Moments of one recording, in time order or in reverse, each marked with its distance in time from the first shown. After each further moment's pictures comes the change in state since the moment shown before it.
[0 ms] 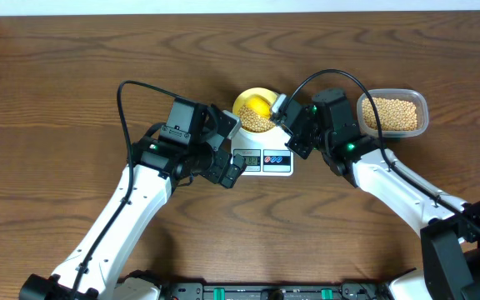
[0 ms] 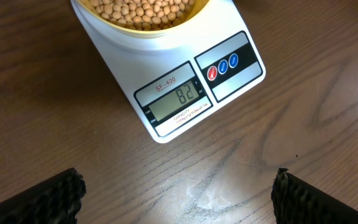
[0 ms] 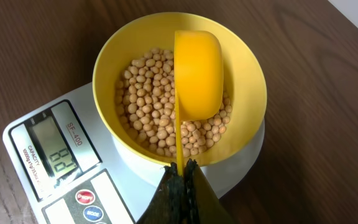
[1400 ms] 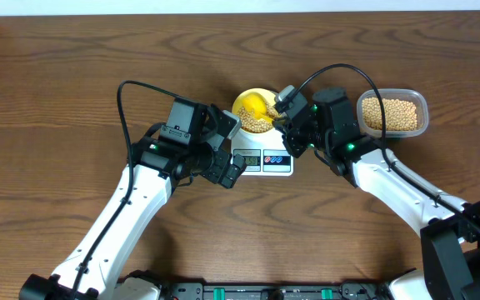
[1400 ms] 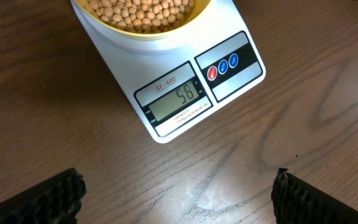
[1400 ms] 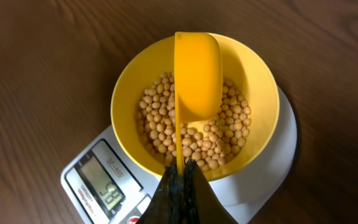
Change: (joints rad) left arm 0.000 0.000 0.000 0.000 0.000 0.000; right arm 0.000 0.000 0.000 0.036 -0.078 0.343
